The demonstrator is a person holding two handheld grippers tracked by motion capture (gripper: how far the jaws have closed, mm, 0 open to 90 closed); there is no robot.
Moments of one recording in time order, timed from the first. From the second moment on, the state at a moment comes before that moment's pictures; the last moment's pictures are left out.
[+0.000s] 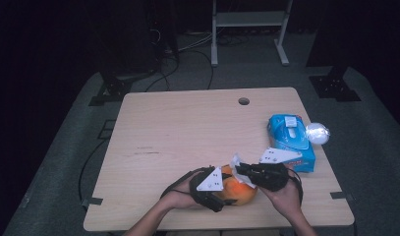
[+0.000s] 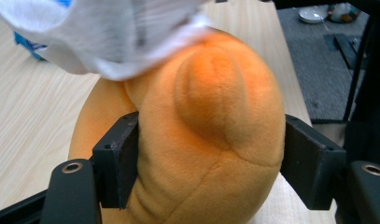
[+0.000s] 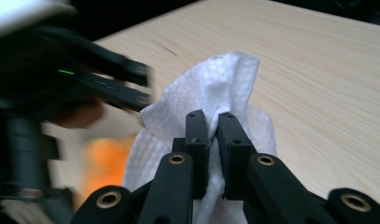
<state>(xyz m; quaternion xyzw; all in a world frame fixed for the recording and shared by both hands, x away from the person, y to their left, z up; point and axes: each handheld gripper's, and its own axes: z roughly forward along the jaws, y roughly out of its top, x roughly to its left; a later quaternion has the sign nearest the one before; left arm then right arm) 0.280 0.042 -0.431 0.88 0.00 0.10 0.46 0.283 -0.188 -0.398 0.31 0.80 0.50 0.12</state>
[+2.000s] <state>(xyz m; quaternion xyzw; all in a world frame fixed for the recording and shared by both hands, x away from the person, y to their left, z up) 0.319 0.064 -0.432 0.84 0.17 0.04 0.52 0.274 -0.201 -0.397 0.32 0.78 0.52 0.14</state>
